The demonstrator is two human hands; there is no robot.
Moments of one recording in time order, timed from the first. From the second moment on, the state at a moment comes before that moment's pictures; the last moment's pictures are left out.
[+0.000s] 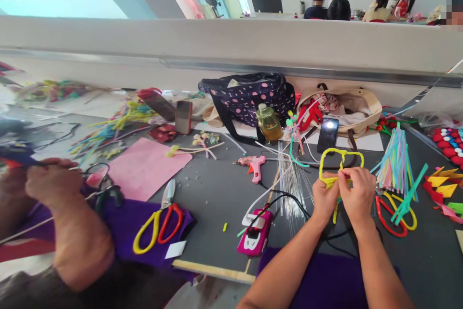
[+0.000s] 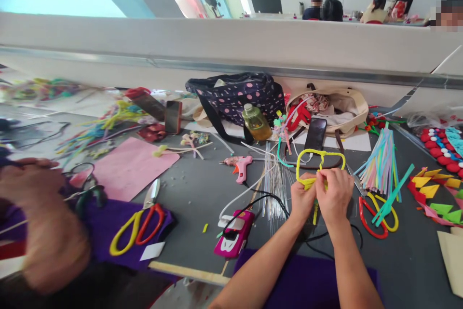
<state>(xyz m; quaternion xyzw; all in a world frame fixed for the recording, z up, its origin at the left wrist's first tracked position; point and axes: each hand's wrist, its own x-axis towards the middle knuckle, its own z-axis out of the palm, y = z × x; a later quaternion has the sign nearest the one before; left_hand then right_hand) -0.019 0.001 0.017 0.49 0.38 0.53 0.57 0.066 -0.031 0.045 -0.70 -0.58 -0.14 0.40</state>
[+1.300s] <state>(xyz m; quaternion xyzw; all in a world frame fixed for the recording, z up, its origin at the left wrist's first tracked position) -0.018 0.003 0.014 0.47 0.39 0.54 0.58 0.074 -0.033 0.028 -0.68 -0.57 -0.07 0.46</state>
